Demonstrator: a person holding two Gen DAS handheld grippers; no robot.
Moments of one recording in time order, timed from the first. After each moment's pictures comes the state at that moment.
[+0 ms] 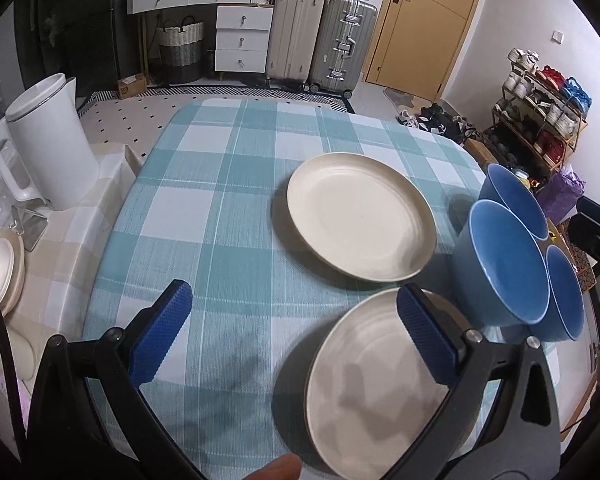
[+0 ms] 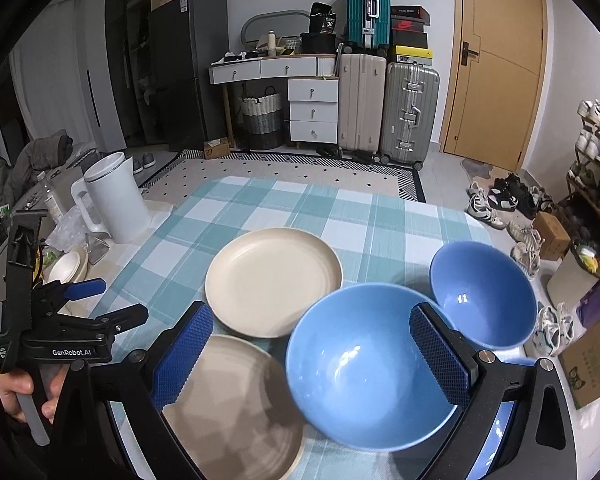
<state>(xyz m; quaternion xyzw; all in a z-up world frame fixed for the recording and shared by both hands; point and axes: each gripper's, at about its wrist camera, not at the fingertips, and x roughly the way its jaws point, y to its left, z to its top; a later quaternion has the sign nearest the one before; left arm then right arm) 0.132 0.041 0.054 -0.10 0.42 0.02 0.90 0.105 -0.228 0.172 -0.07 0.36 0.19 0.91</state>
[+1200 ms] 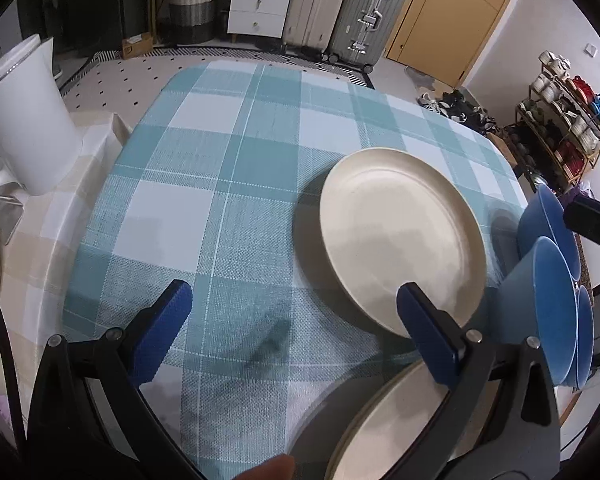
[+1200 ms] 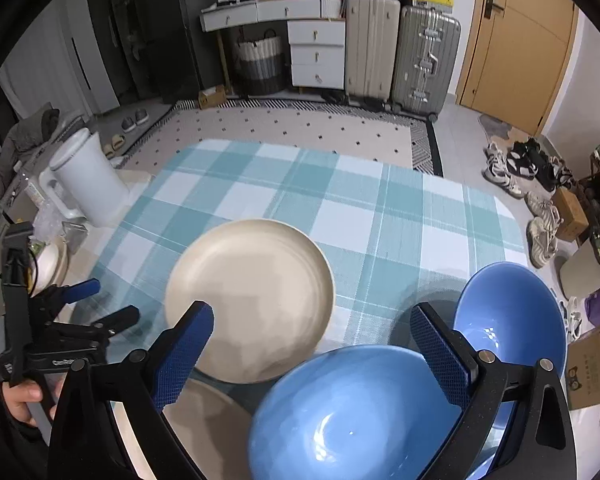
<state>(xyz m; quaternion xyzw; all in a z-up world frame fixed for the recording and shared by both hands) 0.231 0.077 -0.001 -0.14 0.48 0.04 0.87 0.244 -0.200 0.138 -0.09 0.47 0.19 0.86</state>
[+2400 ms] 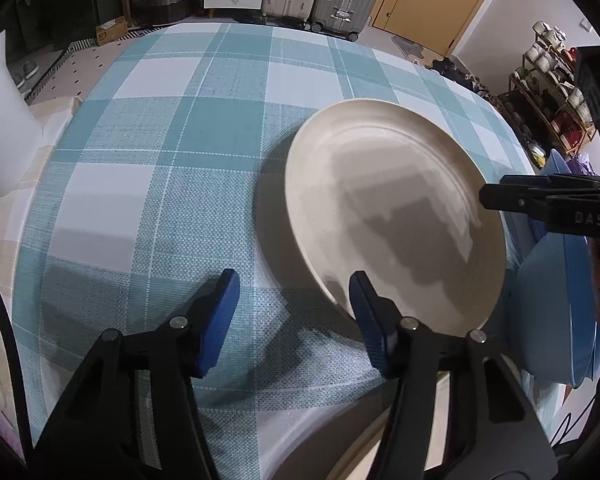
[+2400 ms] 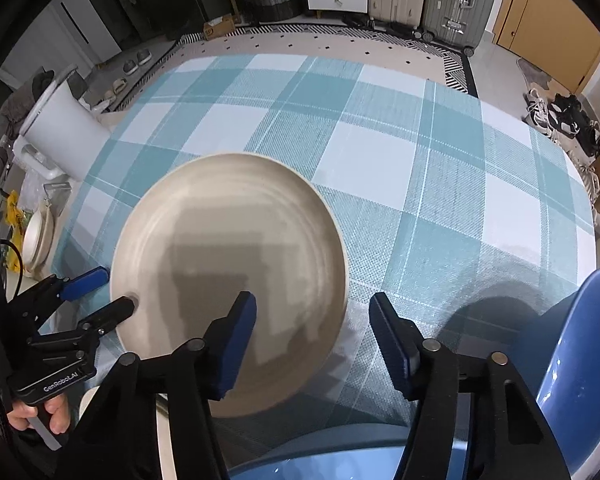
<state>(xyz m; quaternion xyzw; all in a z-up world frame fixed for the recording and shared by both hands) 0.265 0.050 -0.050 -0.13 0.52 0.00 0.84 0.316 -0.178 0.037 -0.10 0.59 0.22 0.77</state>
